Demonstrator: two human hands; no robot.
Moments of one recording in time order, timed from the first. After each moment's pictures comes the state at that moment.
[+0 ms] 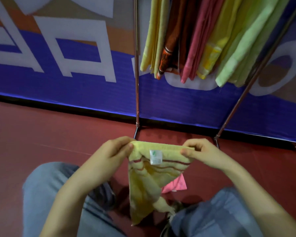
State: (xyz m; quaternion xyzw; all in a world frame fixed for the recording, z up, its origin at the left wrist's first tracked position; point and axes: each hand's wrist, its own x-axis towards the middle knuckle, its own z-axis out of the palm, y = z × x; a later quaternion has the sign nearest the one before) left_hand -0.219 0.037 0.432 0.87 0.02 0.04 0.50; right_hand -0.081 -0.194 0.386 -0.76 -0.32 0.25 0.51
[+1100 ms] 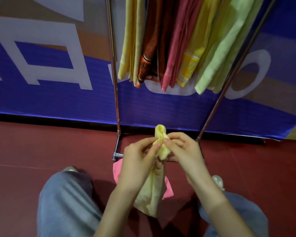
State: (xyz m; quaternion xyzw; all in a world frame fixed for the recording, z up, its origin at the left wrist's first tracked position) left_hand -0.136 -0.035 0.418 0.80 0.02 0.18 0.58; right_hand -0.092 -0.153 0.420 -0.70 -0.05 0.10 0.71
